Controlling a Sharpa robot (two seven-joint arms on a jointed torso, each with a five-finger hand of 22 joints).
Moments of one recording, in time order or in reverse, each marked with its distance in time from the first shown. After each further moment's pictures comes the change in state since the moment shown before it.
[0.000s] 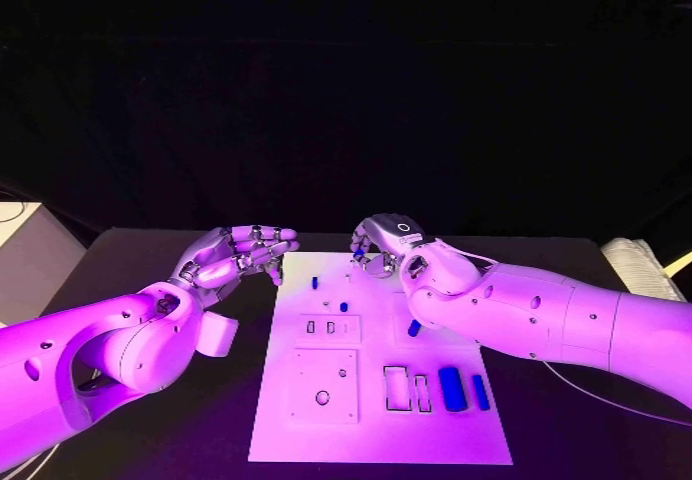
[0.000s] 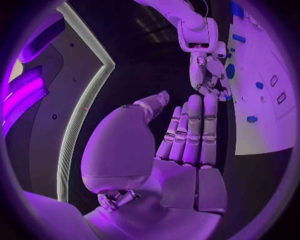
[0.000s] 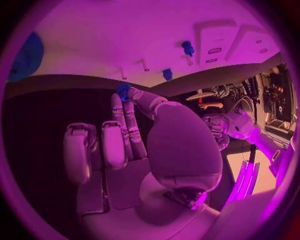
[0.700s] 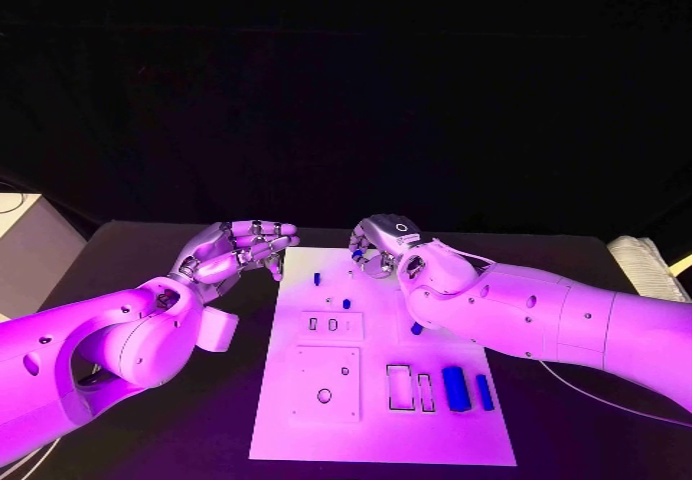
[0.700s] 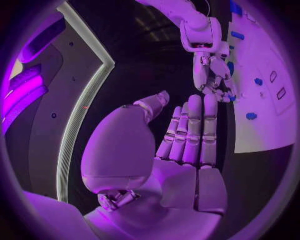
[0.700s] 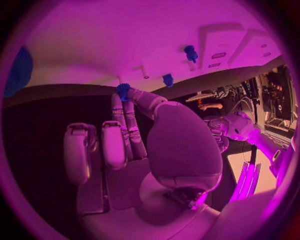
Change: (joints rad) left arm 0.013 0.001 0.000 0.000 0.000 0.000 -0.002; left_hand 0.000 0.000 0.000 0.000 0.000 0.000 0.000 0.000 0.000 0.000 0.000 0.000 0.000 0.000 0.000 0.000 -0.001 0.000 -0.004 -0.004 0.004 0.002; right arm -0.002 0.014 0.000 -0.018 0.006 0.006 0.007; right_hand 0.000 0.000 0.000 0.000 0.002 0.000 0.000 0.000 0.000 0.000 0.000 0.000 0.000 0.000 0.000 0.000 -0.002 0.000 0.000 0.000 0.000 0.001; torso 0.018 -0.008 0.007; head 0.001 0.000
